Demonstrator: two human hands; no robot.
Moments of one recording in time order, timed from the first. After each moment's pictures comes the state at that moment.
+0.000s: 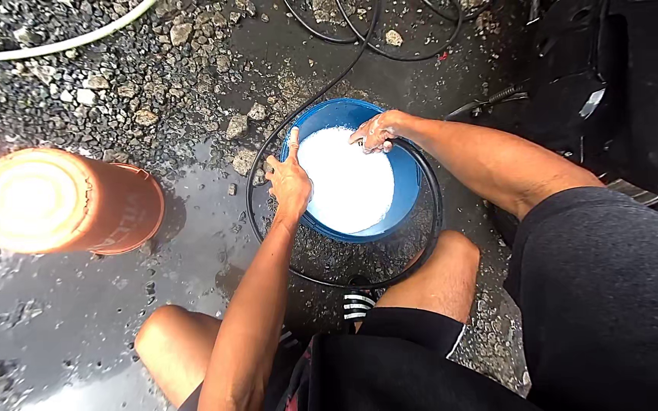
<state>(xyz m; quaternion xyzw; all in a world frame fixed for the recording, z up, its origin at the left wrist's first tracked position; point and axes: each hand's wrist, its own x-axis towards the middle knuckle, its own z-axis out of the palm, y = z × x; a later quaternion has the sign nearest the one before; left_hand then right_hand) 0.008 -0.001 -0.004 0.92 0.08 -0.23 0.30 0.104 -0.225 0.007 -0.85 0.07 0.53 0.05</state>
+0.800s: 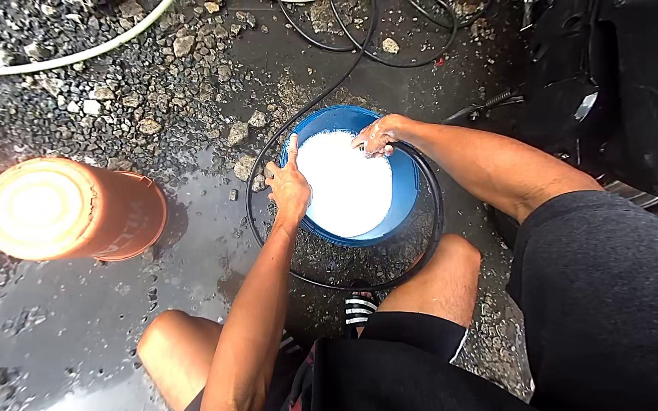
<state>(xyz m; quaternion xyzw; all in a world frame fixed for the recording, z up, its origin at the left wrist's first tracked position) 0.007 -0.001 -0.005 0.92 0.08 -0.23 0.31 0.103 -0.231 0.009 -0.85 0.07 0.52 0.06</state>
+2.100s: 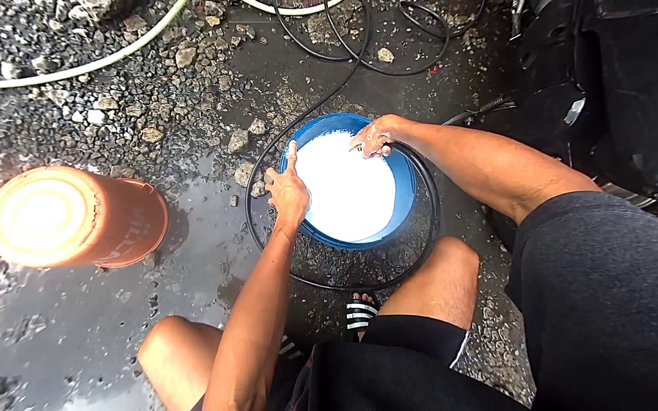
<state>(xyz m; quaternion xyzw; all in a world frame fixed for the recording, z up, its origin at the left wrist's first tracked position) 0.009 -0.002 -0.003 0.92 0.09 -0.23 0.30 0.109 -0.224 0.025 -0.86 0.08 0.51 0.03</state>
